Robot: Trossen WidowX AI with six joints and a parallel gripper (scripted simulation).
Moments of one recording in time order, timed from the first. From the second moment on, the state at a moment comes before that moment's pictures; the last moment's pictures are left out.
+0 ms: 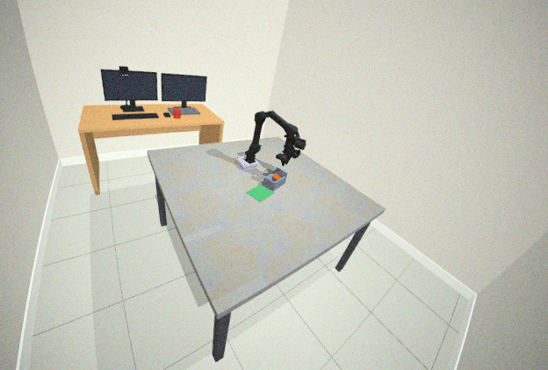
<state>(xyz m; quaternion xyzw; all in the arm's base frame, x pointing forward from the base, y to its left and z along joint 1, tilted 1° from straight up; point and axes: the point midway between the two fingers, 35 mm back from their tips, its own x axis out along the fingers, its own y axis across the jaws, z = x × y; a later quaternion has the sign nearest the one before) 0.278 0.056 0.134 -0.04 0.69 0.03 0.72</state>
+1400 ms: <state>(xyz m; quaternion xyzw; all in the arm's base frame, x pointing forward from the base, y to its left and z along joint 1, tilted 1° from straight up) 0.280 0.029 0.141 0.15 0.68 -0.15 0.70</state>
